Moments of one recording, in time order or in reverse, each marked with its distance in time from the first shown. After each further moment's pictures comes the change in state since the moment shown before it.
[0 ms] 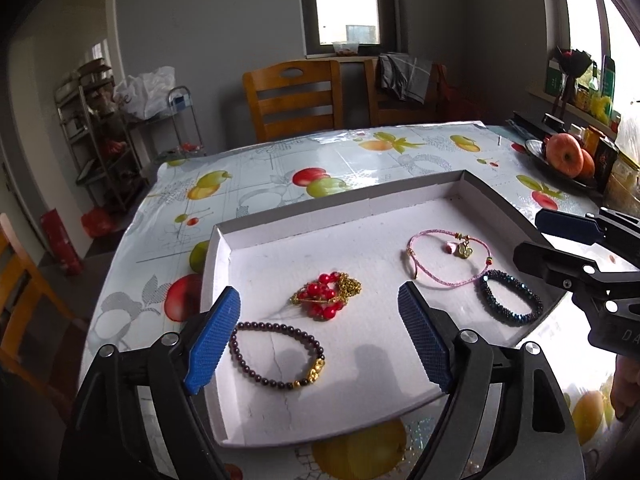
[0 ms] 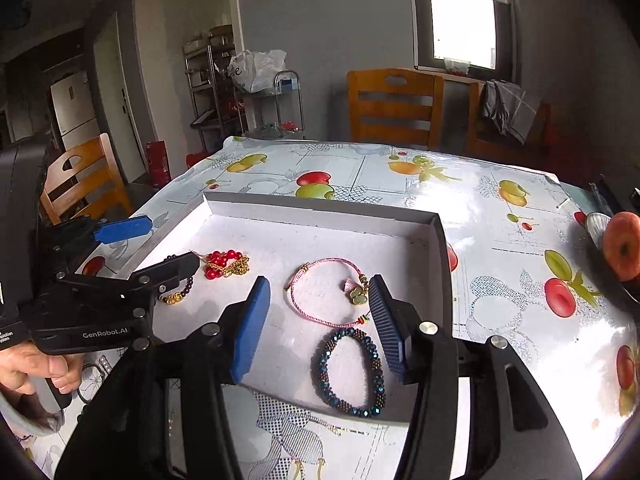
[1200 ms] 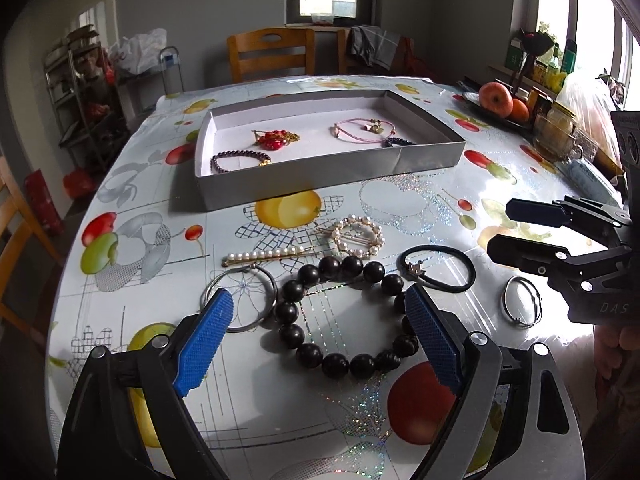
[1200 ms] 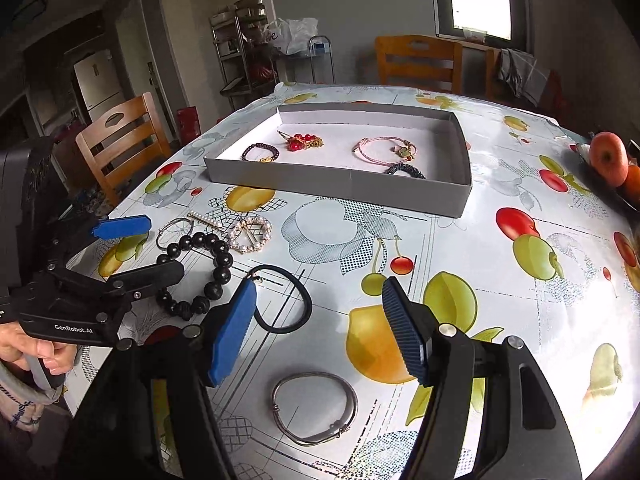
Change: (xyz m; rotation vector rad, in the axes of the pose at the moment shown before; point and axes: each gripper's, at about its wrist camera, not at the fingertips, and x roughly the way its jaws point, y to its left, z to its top) left arm -0.106 -0.027 -0.124 -0.031 0.107 -0.109; right arm -0.086 0.047 -0.106 -0.020 0.137 0.095
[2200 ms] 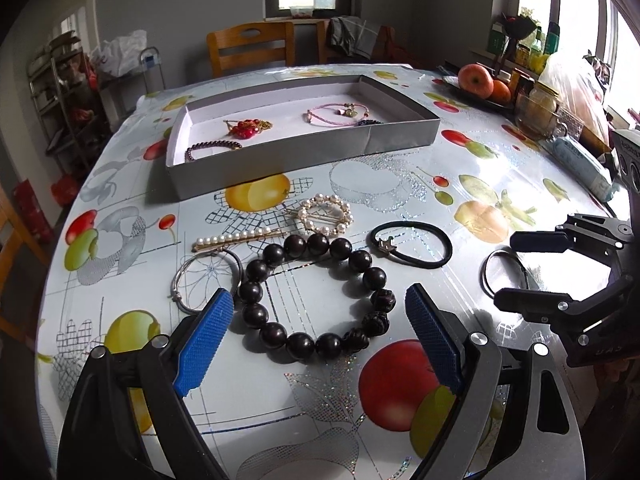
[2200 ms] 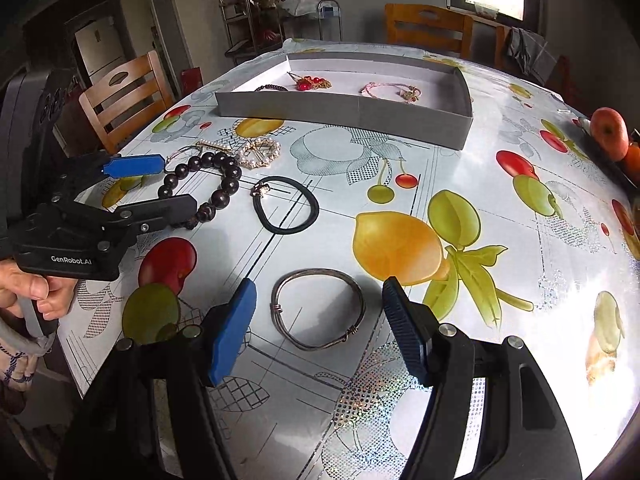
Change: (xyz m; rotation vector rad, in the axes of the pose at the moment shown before) left arm 0.002 -0.019 -0.009 0.053 0.025 -0.039; right arm -0.009 0.004 -0.042 -0.032 0.136 -0.007
